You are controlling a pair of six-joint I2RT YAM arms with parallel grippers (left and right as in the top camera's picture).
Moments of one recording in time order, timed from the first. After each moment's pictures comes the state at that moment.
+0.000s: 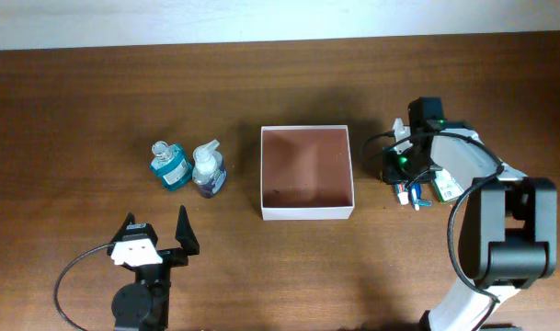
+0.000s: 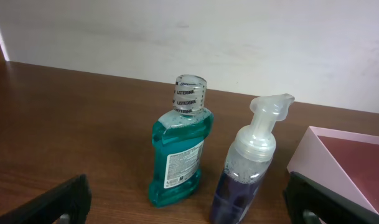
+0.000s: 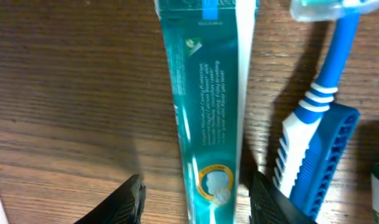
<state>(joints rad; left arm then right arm) -0.11 0.03 0.01 -0.07 -0.16 -0.16 -0.04 1.93 1.22 -0.75 -0.10 -0.06</state>
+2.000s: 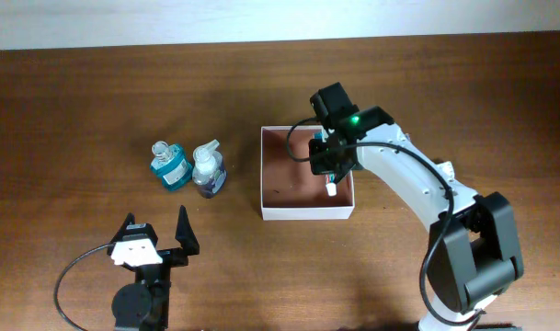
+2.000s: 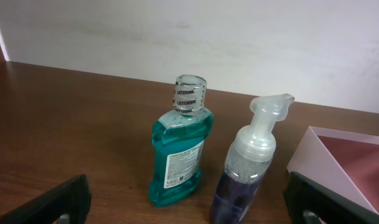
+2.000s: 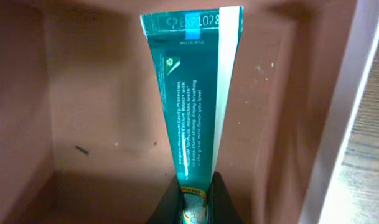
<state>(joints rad) -0.11 0.03 0.01 -0.07 -0.16 -0.16 0.42 1.88 1.43 -0.87 -0.03 0.37</state>
